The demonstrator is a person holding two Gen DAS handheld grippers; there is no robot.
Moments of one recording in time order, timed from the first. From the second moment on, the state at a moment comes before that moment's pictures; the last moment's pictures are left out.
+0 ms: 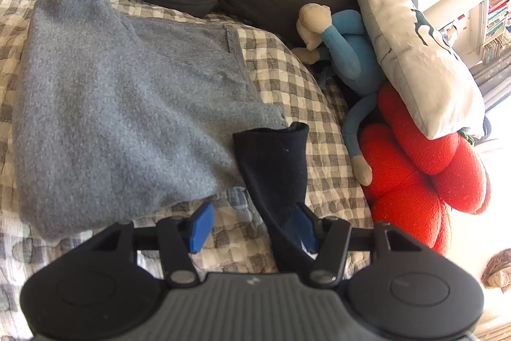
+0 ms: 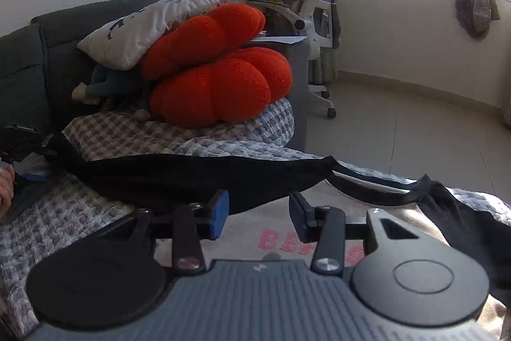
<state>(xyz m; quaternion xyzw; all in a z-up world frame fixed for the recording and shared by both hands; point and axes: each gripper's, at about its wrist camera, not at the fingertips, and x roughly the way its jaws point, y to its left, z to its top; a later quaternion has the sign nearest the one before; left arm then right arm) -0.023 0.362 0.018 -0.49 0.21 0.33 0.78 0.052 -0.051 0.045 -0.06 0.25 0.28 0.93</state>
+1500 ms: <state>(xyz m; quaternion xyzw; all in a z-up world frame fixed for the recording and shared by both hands) -0.036 0.381 0.039 -0.46 0.18 0.32 0.81 0.163 0.186 -0.019 0.13 0.48 0.37 0.78</state>
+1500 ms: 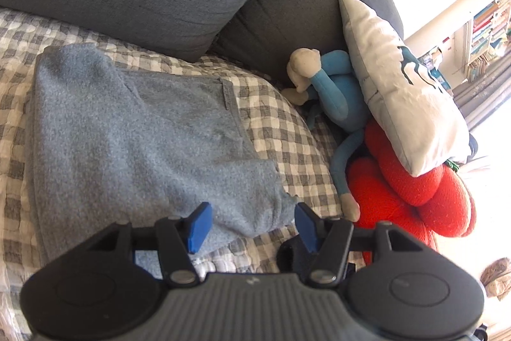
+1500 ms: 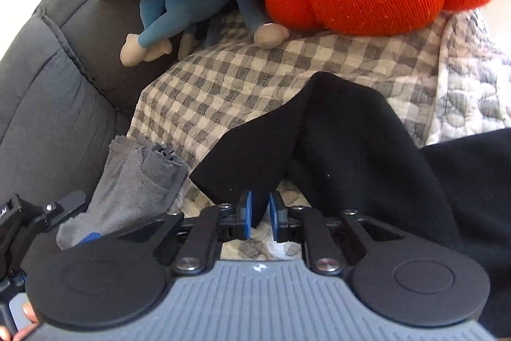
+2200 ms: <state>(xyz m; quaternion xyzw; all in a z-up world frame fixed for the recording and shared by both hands) -0.009 0.330 0.071 -0.27 0.16 0.13 0.94 0.142 0.209 0.113 0.05 0.37 0.47 0.80</state>
